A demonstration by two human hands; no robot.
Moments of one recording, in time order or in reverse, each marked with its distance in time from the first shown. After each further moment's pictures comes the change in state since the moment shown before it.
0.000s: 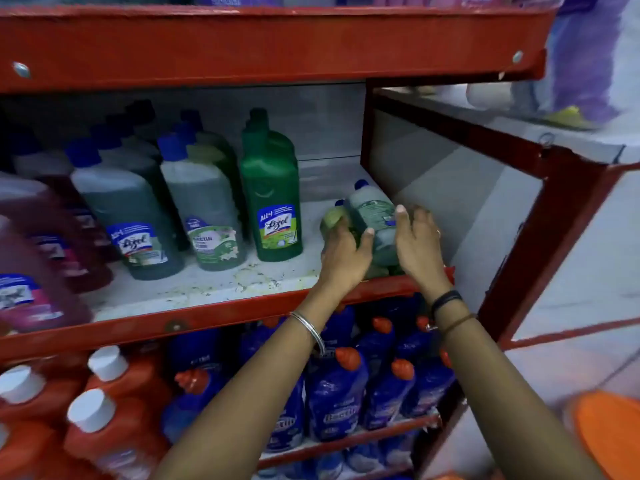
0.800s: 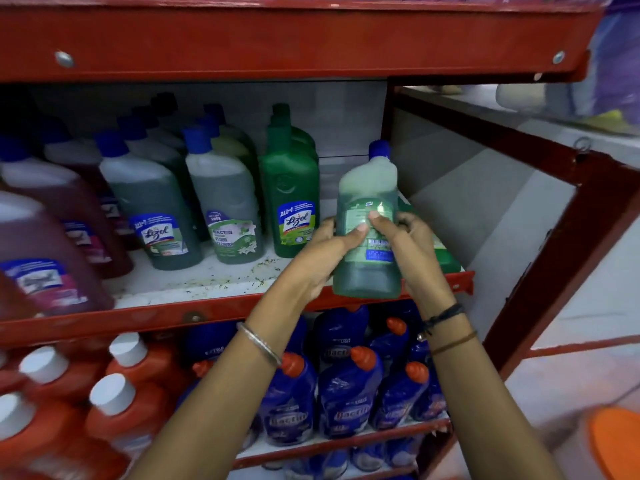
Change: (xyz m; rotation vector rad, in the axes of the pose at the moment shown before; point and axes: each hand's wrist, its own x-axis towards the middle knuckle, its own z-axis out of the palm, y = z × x) left_hand -0.028 0.021 -0.078 -0.741 -0.243 -0.356; right_hand -0.032 -0.048 0.014 0.674 -0.248 0.187
